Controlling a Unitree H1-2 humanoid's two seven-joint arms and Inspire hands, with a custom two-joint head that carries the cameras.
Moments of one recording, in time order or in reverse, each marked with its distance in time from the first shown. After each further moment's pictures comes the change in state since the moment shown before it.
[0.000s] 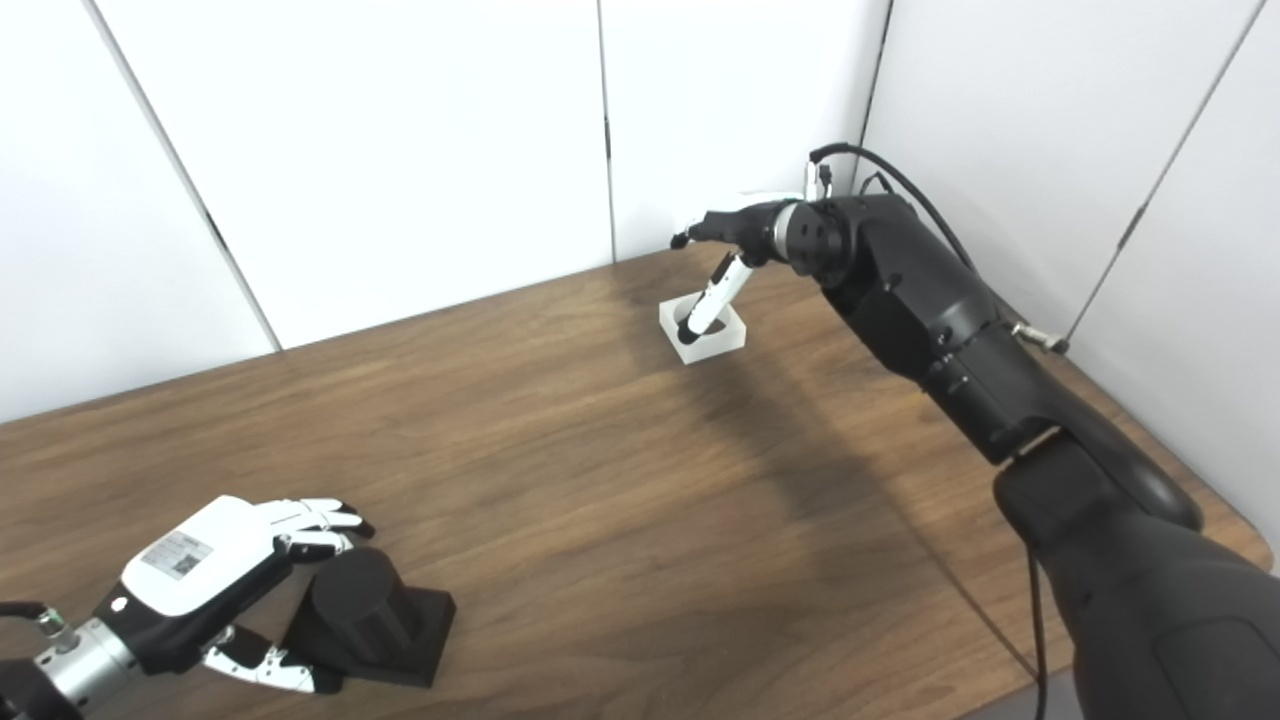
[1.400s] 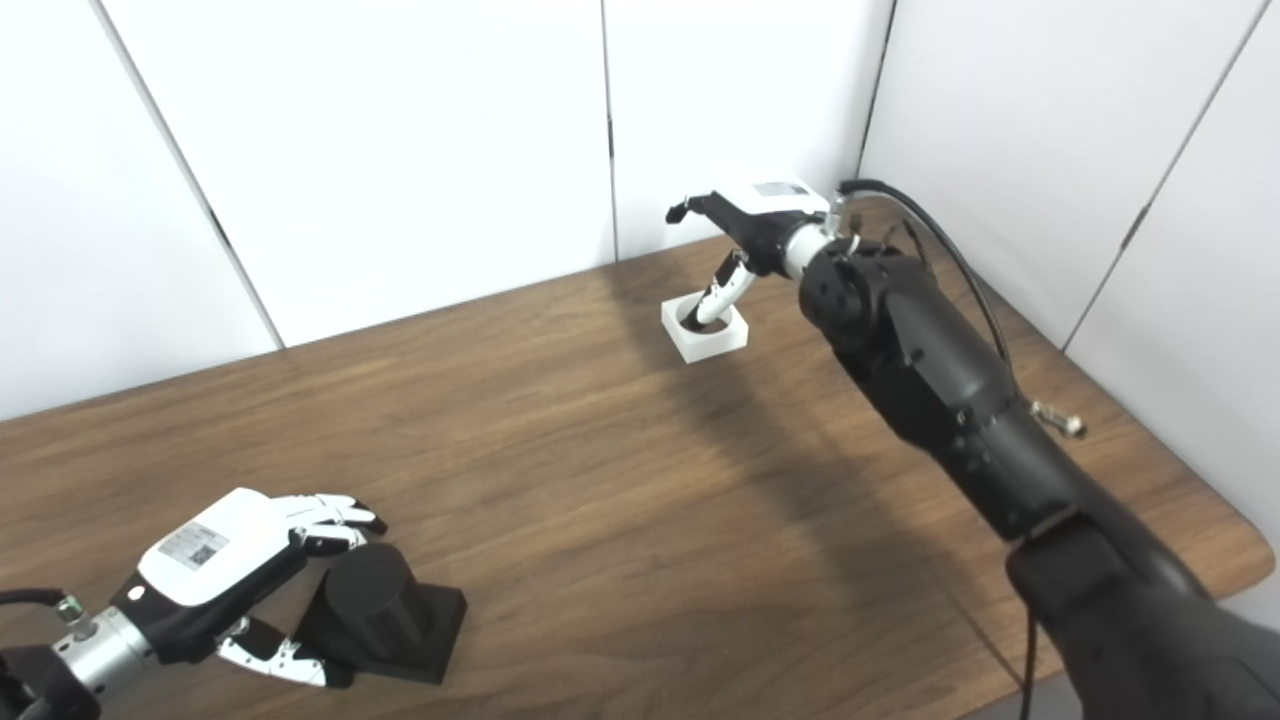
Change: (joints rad) left arm -0.011 -0.017 0.002 -0.001 0.005 0.000 -0.027; right arm 0.133 0.041 -0.097 -0.169 -0.069 -0.018 -0.275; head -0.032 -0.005
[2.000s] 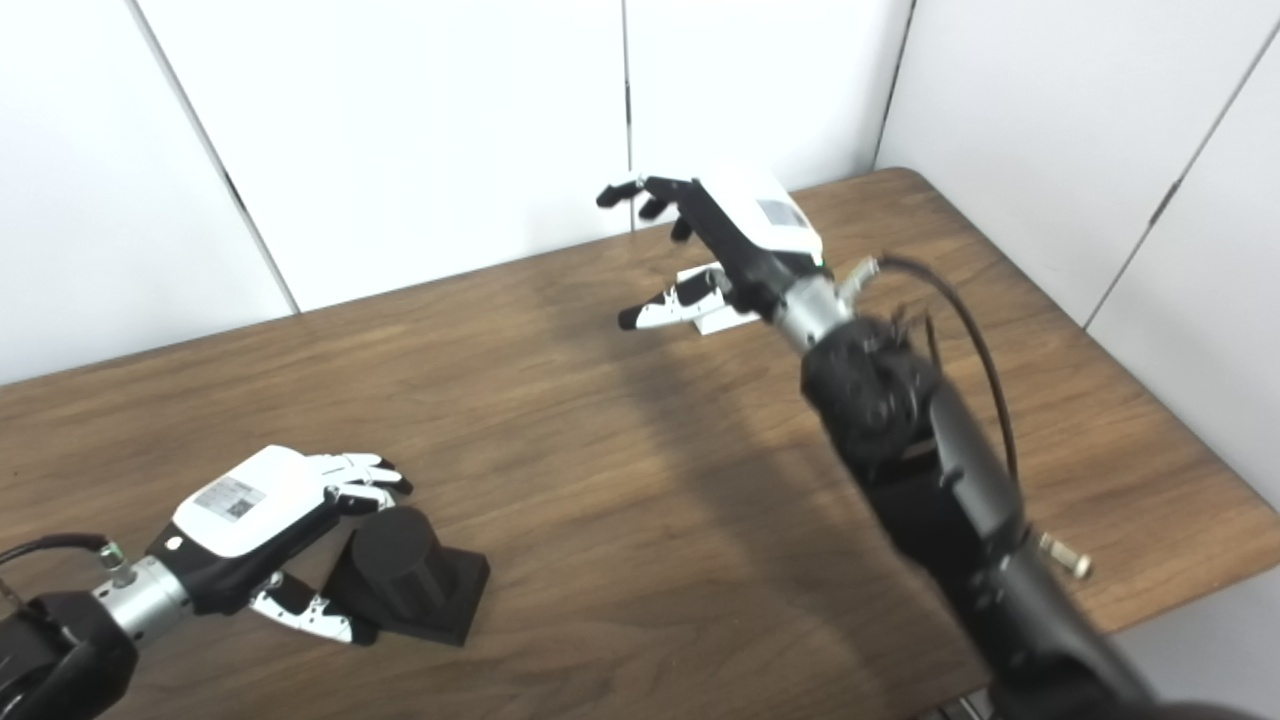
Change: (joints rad) left arm 0.016 -0.042 0.053 -0.063 0.025 0.040 -0.113; right arm 0.224 0.148 -0.144 -0.431 0.085 -0.027 -0.146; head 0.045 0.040
